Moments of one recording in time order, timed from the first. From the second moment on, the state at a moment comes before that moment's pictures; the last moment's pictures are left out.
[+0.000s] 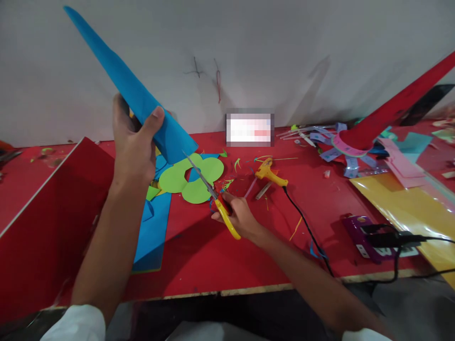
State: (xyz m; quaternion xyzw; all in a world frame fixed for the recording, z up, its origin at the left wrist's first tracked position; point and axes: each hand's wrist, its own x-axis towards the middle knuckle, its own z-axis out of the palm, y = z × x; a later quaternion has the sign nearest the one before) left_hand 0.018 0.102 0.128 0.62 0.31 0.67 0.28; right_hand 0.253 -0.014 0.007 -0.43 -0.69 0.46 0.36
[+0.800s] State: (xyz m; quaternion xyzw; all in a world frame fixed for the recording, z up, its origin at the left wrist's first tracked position) left_hand 0.026 0.088 0.134 0.61 0.31 0.70 0.23; right_hand 0.250 -0.013 -0.008 -0.41 -0.67 0.50 0.37
